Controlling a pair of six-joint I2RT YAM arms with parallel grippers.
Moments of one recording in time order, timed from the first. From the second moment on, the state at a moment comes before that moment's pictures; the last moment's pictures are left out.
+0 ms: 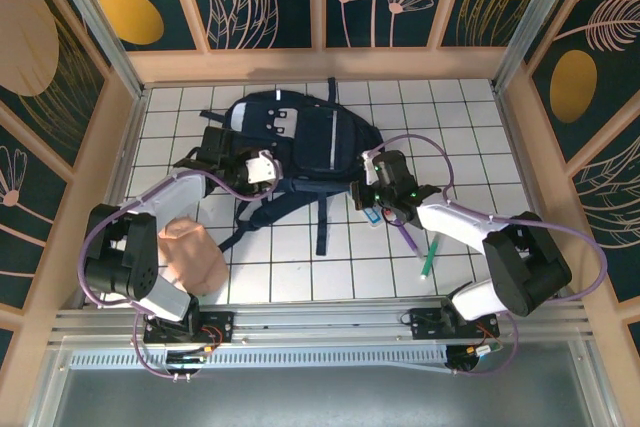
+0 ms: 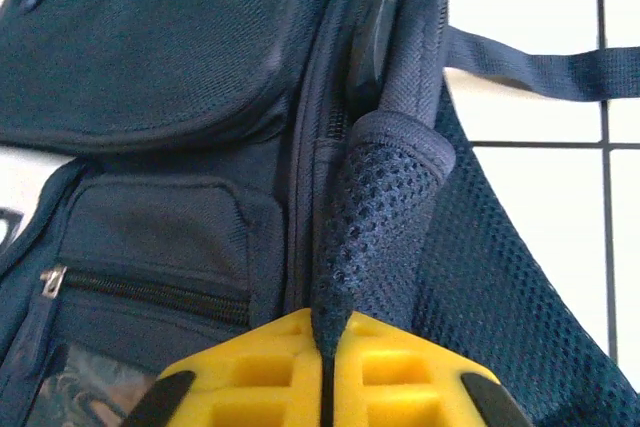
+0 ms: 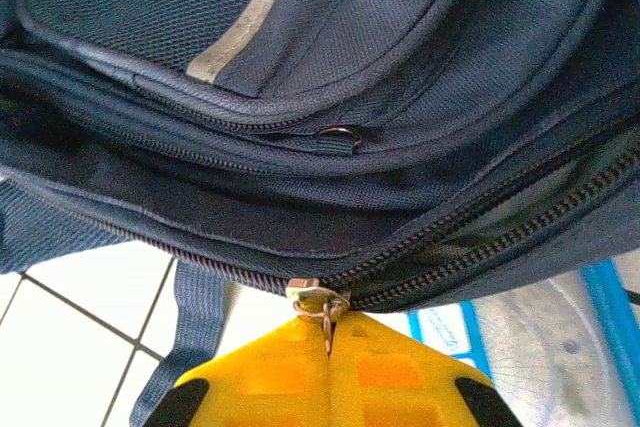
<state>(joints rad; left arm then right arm) -0.24 1.55 0.94 -0.30 0.56 1.06 0.58 1.43 0.73 -0.05 -0.16 0.29</state>
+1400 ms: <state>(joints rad) -0.48 1.53 0.84 -0.17 0.37 1.05 0.49 1.57 0.91 -0.24 -0.39 0.32</state>
